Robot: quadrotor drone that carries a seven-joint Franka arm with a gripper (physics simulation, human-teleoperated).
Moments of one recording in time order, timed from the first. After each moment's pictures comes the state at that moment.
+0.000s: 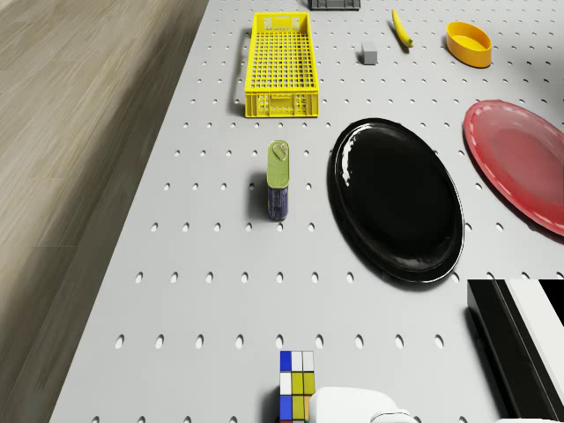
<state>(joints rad) -0.35 -0.84 0.82 -2.56 -1.28 1.42 1.07</state>
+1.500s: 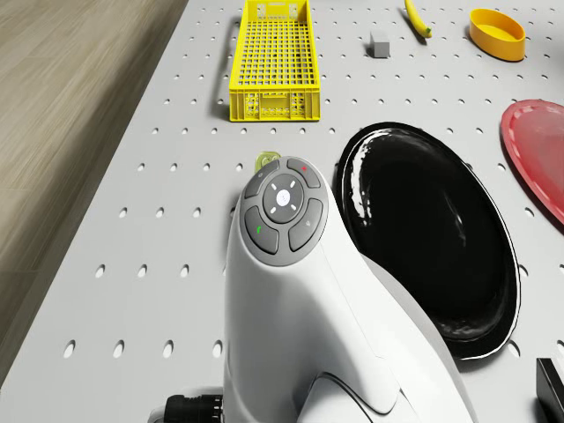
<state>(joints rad) -1.05 -1.11 1.27 -2.89 -1.97 1.20 1.58</state>
